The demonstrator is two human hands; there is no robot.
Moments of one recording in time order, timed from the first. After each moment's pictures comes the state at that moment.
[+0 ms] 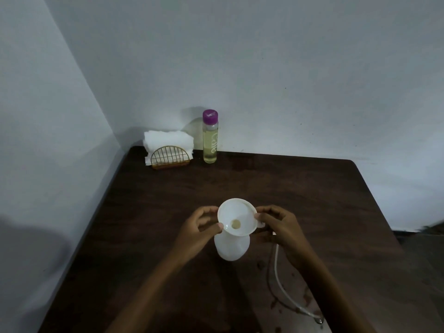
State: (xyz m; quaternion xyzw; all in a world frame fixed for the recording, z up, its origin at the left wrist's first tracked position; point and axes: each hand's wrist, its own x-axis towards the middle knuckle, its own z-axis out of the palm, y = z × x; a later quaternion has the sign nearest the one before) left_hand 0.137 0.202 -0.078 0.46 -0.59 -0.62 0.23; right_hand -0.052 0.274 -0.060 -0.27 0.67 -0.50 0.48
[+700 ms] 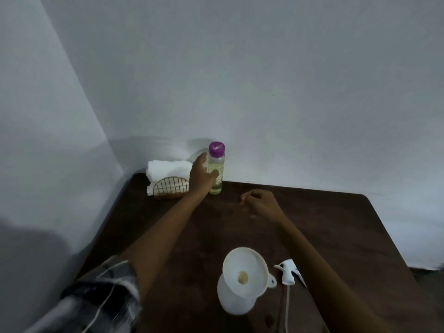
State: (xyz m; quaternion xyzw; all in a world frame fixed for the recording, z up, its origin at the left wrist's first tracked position) left_hand 0.048 -0.008 -0.059 0.53 -0.63 -0.44 0.37; right_hand -0.085 0.113 -0.057 -0.41 0.69 -0.42 0.42
